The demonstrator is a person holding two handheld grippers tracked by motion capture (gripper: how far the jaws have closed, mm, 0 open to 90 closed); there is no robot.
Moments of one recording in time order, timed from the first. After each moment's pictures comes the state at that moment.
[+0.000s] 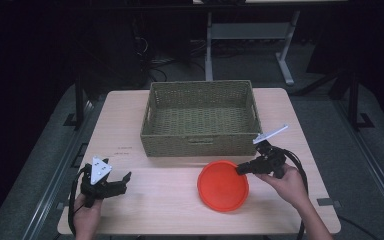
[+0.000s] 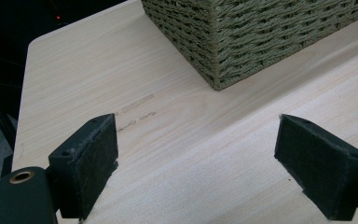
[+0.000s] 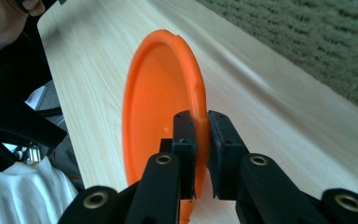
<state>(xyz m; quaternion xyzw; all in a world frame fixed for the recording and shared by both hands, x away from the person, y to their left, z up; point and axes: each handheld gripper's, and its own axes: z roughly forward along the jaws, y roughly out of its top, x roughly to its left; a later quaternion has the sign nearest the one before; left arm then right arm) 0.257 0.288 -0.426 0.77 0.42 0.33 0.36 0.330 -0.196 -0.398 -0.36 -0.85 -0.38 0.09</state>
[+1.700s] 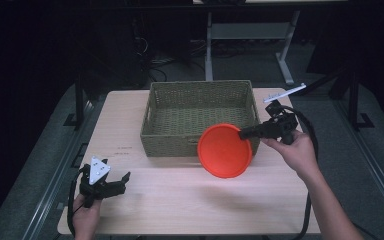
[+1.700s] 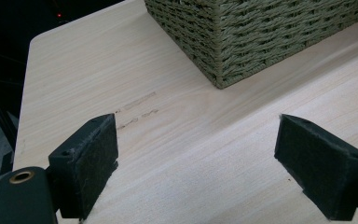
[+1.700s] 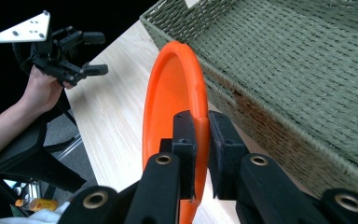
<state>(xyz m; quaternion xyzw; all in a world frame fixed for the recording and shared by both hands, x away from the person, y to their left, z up) 0.257 0.291 -0.426 0.77 0.42 0.33 0.35 0.360 -0.201 -0.295 -0.37 -0.82 -0.43 0.06</state>
